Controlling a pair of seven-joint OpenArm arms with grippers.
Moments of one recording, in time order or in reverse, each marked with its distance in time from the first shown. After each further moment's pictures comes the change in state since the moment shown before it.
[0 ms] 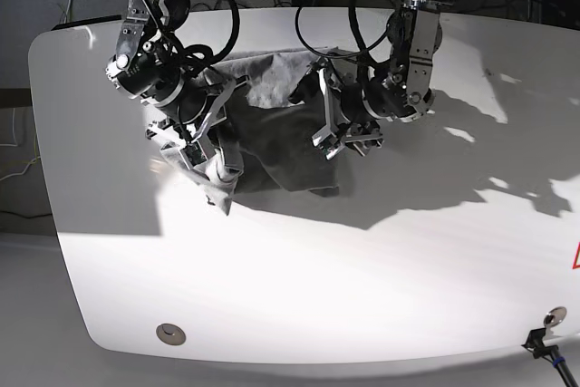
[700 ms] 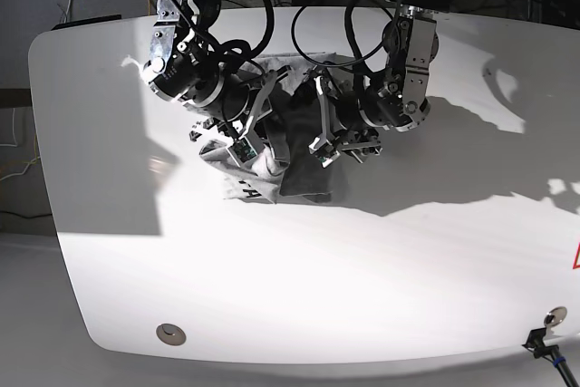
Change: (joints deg) left arm -1.3 1.0 -0.1 2.2 0.4 0.0 2.3; right arm -0.1 -3.8 -9.4 -0.8 -0.9 -0.3 -1.4
